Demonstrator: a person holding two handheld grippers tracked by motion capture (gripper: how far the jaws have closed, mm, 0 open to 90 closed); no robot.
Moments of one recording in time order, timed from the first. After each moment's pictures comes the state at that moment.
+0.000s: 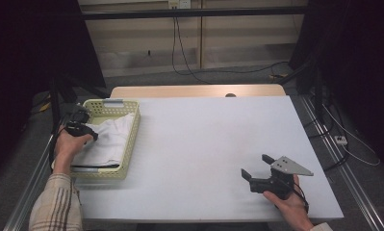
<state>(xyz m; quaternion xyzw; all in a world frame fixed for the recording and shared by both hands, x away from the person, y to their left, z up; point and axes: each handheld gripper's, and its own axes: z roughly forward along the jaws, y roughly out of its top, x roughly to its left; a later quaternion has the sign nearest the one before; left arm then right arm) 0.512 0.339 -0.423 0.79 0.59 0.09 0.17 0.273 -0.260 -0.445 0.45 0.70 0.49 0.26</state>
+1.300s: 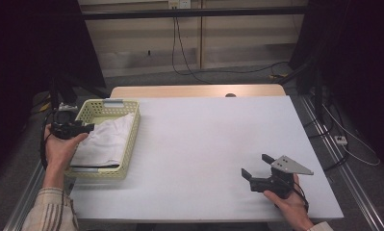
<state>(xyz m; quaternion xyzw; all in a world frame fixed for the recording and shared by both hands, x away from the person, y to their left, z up) 0.469 0.346 -0.376 0.76 0.52 0.25 0.29 0.275 -0.263 -0.446 0.45 0.70 0.50 0.25</state>
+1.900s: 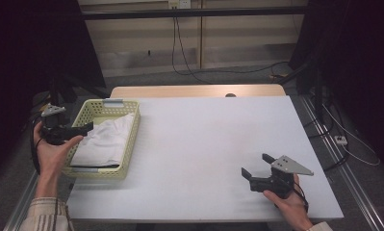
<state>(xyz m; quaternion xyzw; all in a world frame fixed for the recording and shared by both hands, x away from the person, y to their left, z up) 0.442 0.356 -0.361 0.72 0.51 0.26 0.39 0.275 -0.261 -0.444 0.45 0.70 0.50 0.26</state>
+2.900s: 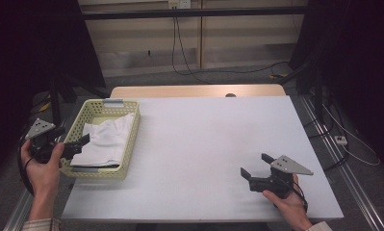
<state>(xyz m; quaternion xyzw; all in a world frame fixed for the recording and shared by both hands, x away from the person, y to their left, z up) 0.378 0.351 -0.352 0.72 0.47 0.27 0.43 0.274 -0.259 -0.444 0.45 0.70 0.50 0.25</state>
